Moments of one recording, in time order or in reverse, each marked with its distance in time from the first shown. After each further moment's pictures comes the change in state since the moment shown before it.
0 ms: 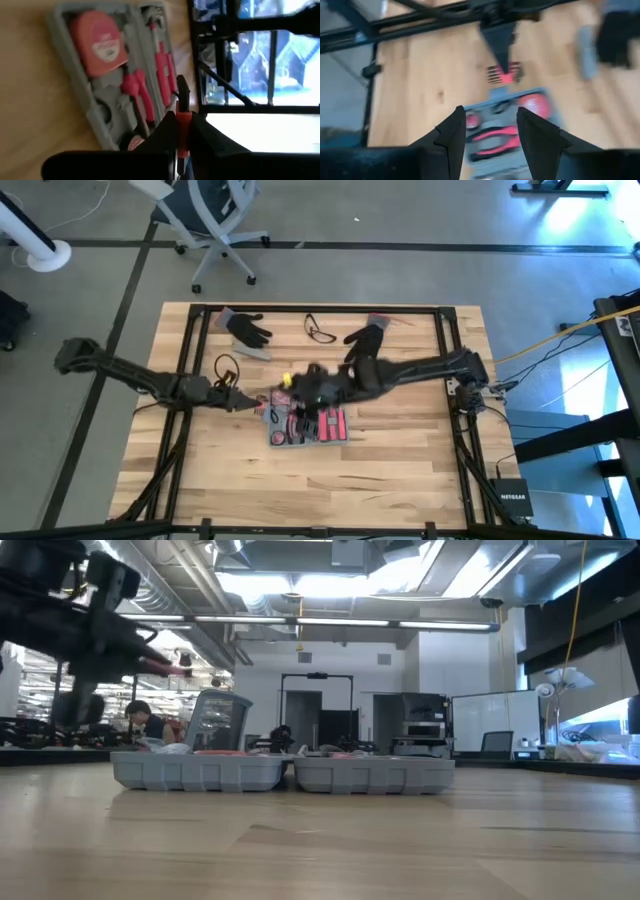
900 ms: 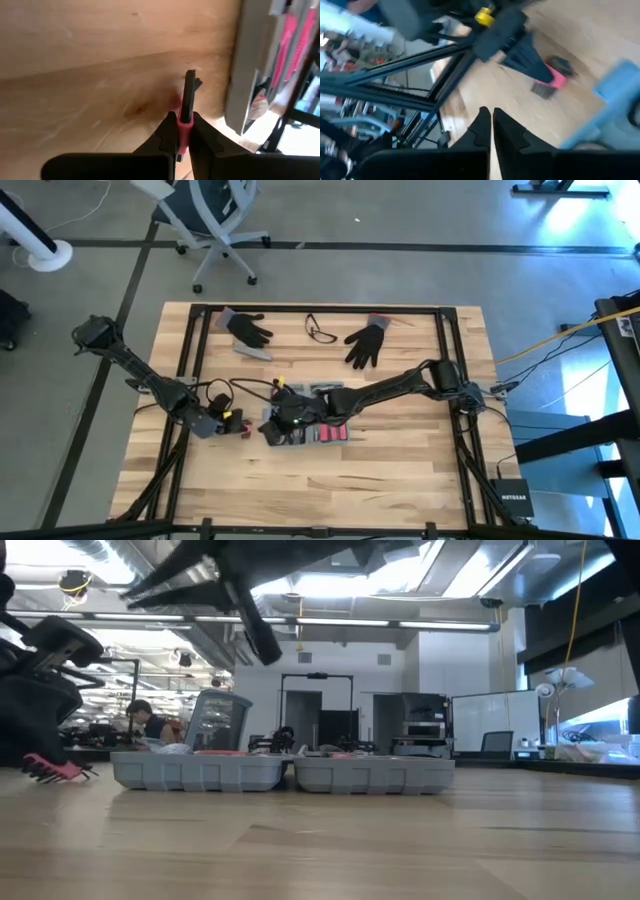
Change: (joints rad) left arm -0.445 0.338 0.033 -0.331 -0.143 -0.664; right arm -0.003 0.224 -0.307 0.826 -0.130 0.717
